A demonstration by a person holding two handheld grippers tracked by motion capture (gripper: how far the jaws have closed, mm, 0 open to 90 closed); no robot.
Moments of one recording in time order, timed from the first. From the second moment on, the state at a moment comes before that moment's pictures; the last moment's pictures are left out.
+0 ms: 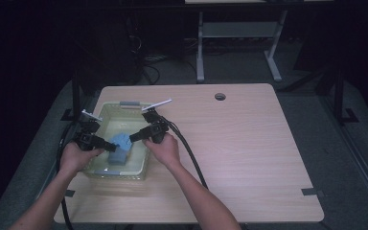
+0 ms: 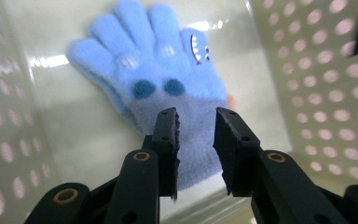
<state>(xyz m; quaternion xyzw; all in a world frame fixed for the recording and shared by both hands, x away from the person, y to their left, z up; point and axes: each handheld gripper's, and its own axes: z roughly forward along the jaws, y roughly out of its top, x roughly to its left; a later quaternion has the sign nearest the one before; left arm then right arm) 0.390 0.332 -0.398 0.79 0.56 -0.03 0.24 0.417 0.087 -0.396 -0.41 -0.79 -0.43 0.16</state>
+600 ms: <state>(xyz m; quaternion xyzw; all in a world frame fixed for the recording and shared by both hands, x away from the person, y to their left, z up) 0.397 0.319 -0.412 0.81 0.56 -0.02 0.19 0.416 0.077 -0.390 -0.41 -0.79 -0.44 0.16</state>
